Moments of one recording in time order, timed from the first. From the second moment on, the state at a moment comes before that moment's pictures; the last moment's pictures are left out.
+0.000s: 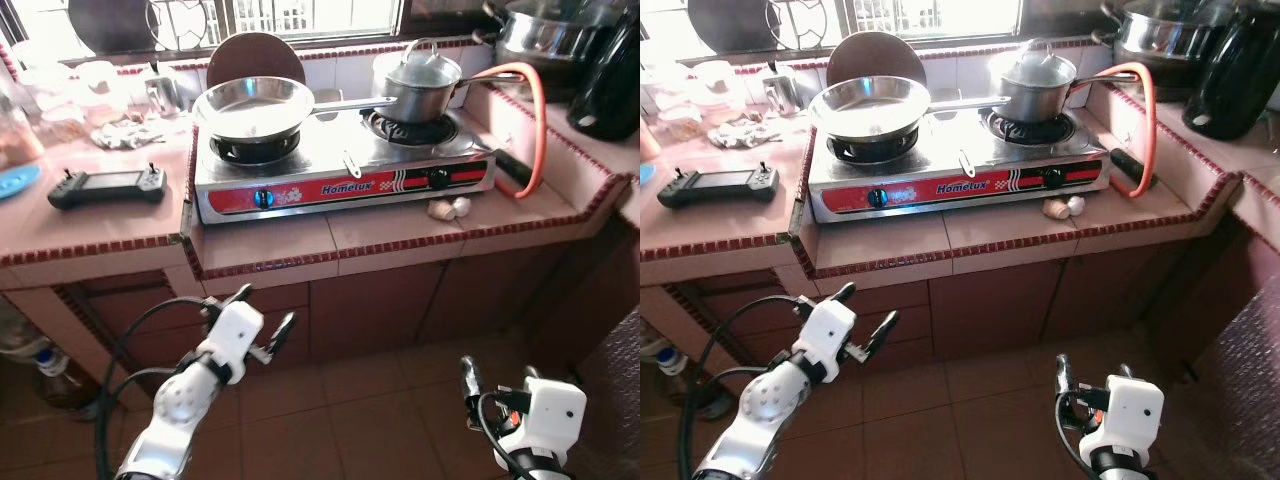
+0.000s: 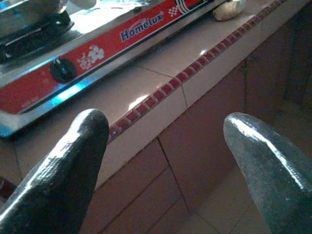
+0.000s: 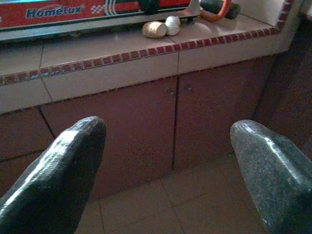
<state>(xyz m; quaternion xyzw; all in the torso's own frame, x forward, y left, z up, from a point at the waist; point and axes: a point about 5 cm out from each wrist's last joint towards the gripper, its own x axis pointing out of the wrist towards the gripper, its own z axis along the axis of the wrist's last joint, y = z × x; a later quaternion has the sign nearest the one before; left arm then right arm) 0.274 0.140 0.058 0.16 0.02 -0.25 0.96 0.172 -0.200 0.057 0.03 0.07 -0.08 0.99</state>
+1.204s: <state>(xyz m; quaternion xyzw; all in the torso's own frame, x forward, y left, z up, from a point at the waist) 0.268 0.163 0.054 0.15 0.05 -0.13 0.98 0.178 -0.204 0.063 0.01 0.06 -0.07 1.00</state>
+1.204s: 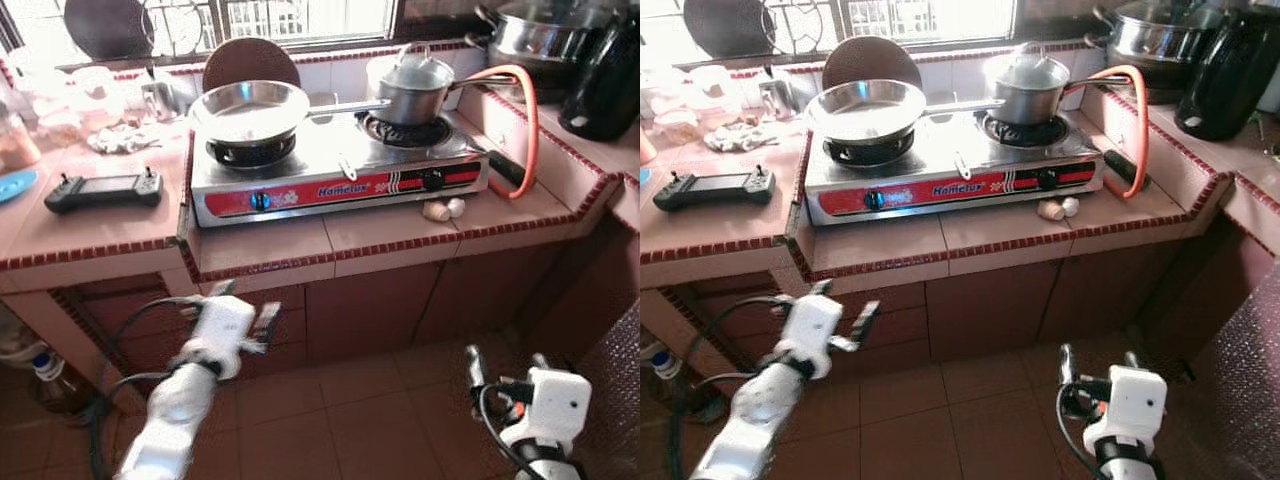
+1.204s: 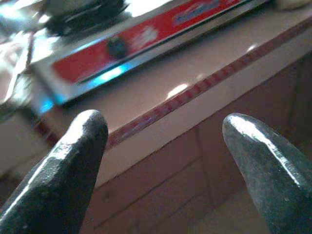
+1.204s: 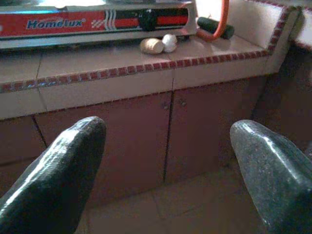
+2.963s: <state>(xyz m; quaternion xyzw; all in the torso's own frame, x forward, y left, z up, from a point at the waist) 0.270 0.154 0.034 0.13 0.07 -0.15 0.98 0.186 -0.197 0.055 0.00 0.06 -0.04 1.00</state>
